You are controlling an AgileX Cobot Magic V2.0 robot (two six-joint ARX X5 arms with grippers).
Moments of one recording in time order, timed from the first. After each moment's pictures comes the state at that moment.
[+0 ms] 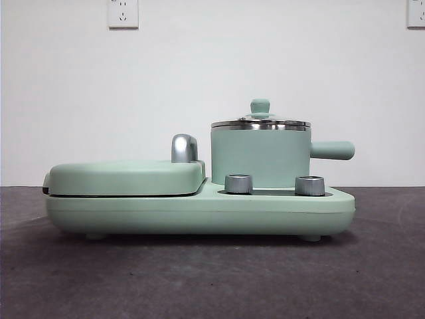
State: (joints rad) left arm -0.74 0.59 0.94 -0.83 0.05 -0.18; right arm 0.65 0.59 1.12 -1.06 -0.10 0.22
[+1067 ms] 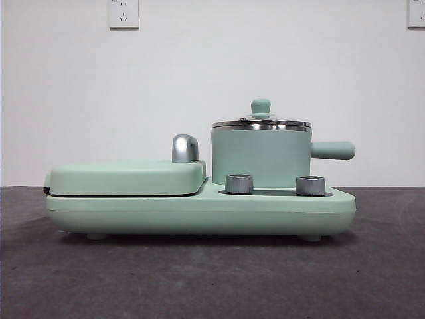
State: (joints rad) left arm -0.21 0.10 0.31 -0.30 0.07 -0.13; right arm 0.65 0.59 1.12 -1.04 -0.10 0.21
